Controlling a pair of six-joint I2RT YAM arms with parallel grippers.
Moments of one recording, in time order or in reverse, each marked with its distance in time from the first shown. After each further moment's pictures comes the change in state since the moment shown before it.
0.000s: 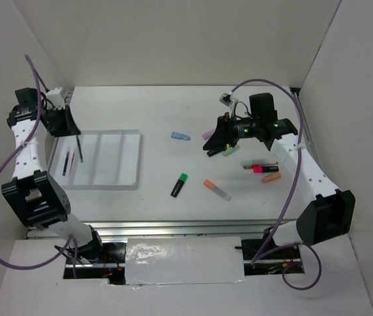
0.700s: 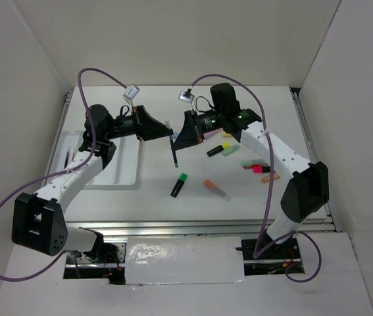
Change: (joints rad) left arm -0.636 -0.201 -0.552 1.411 0.484 -1.110; right arm 0.250 0.220 0.166 0.203 -0.230 0.300
